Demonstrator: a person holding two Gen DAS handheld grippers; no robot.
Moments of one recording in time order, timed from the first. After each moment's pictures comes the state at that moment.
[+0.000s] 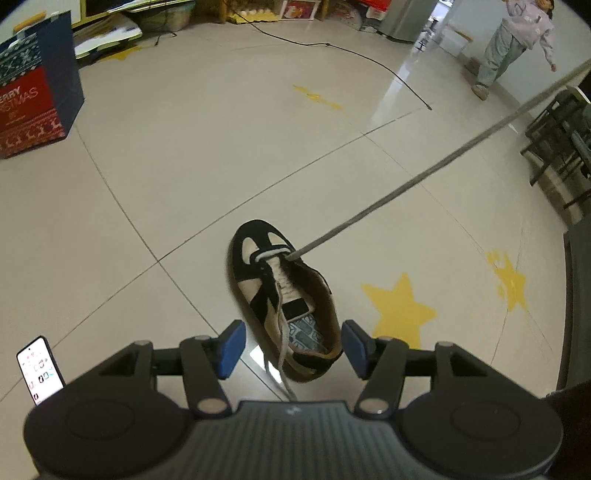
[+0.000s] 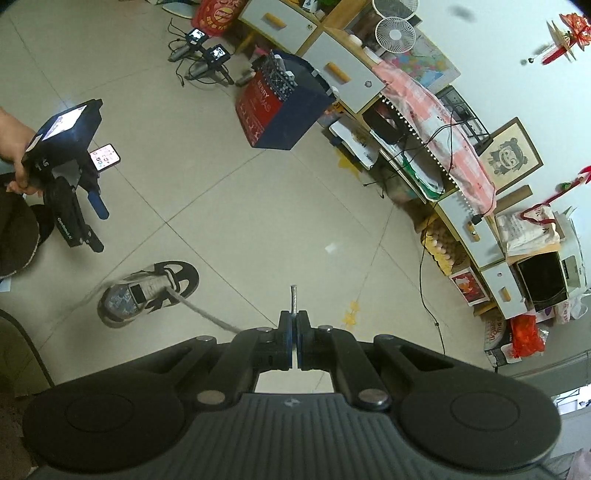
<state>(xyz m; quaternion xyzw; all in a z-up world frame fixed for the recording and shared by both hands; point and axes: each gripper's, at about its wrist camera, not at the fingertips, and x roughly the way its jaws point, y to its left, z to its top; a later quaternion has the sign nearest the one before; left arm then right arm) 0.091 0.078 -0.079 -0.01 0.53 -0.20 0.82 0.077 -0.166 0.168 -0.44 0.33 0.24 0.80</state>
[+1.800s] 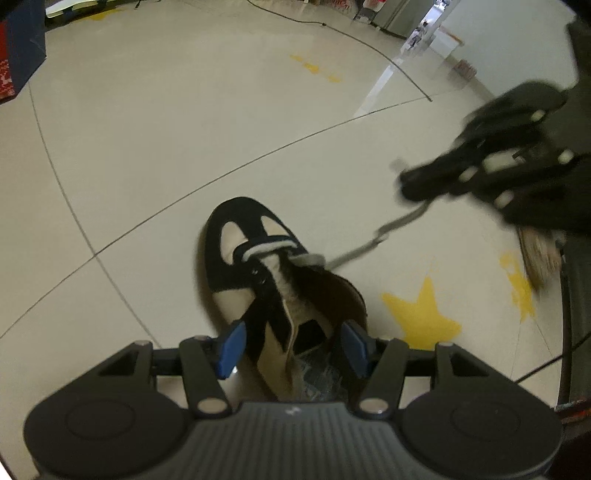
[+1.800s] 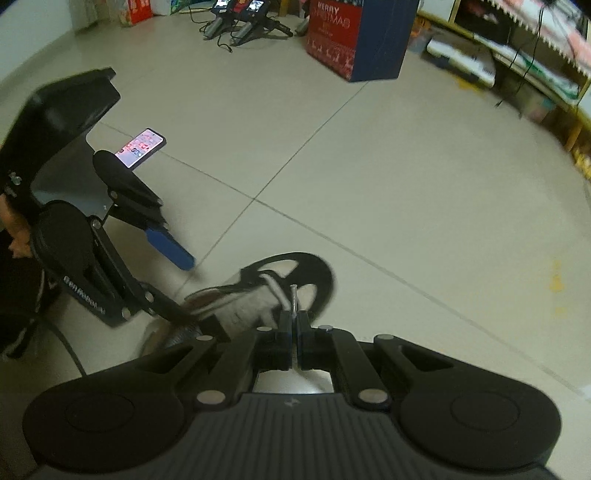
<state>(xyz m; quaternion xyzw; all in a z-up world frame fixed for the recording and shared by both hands) 0.156 0.060 -0.209 -0.06 0.53 -0.24 0.81 0.179 -0.110 -0.120 -0.22 0.47 0.37 0.77</state>
